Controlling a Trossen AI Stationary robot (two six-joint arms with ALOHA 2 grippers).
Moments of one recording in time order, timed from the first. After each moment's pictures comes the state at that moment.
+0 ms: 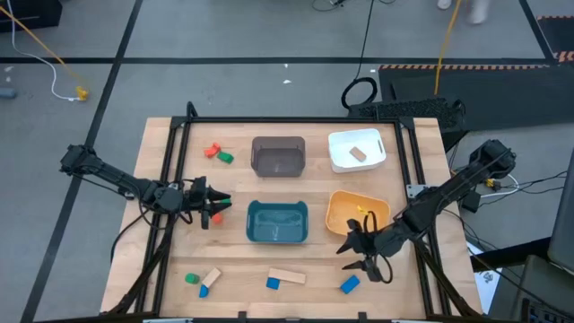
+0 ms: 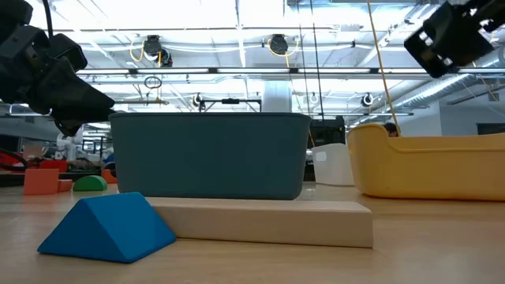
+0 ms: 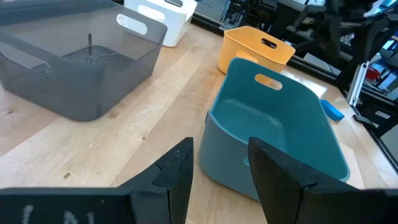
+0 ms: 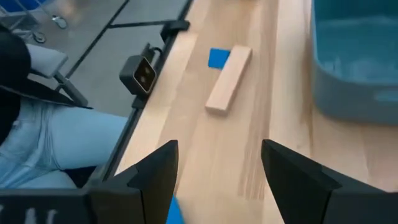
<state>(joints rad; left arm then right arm) -0.38 0.44 0.01 0.13 -0.48 -0.50 0.64 1.22 0.59 0.05 0.16 0.47</state>
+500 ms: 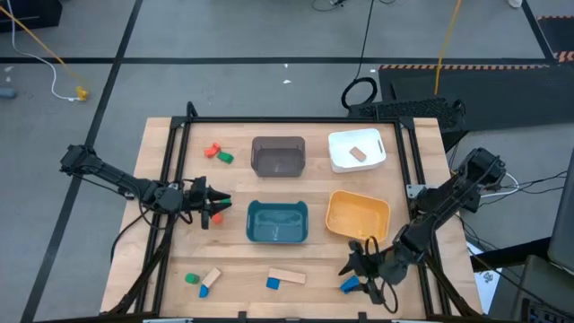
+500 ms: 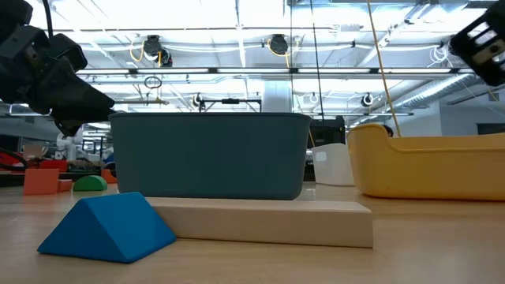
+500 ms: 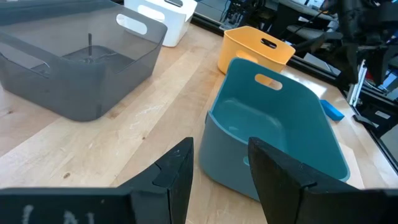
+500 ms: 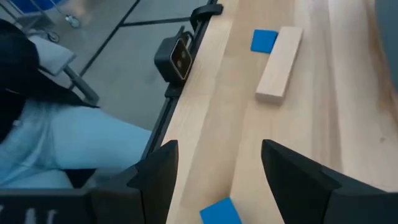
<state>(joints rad) -0.38 0.44 0.01 0.13 -0.48 -0.50 0.83 1.44 0.64 0.21 0.29 0.56</state>
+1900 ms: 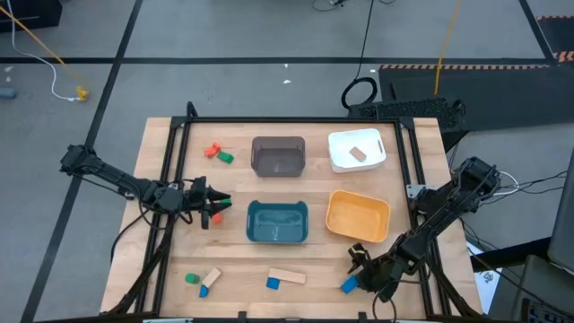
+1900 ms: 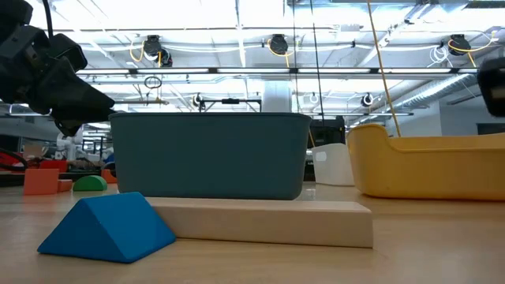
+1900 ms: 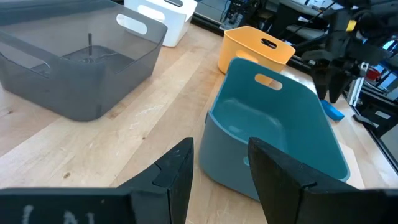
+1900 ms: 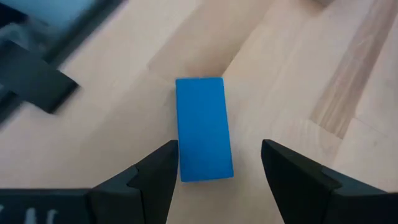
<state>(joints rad) -0.38 0.44 0.01 0.13 -0.48 -0.50 0.86 1.56 0.66 -0.07 0.21 0.21</state>
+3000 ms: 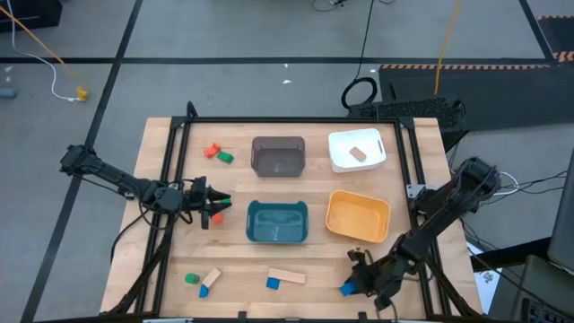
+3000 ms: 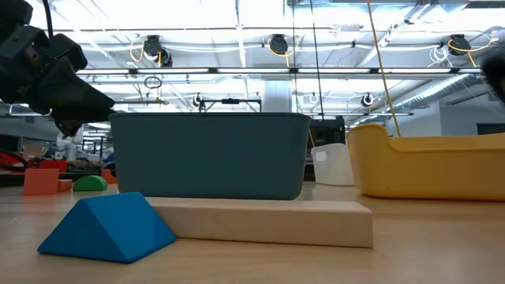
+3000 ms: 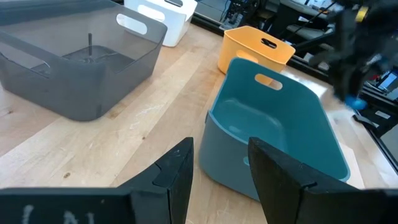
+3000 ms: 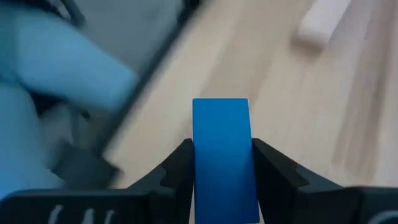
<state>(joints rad) -0.38 0.44 0.01 0.13 -0.48 -0.50 0.86 1.51 0.66 0.12 0.22 0.40</state>
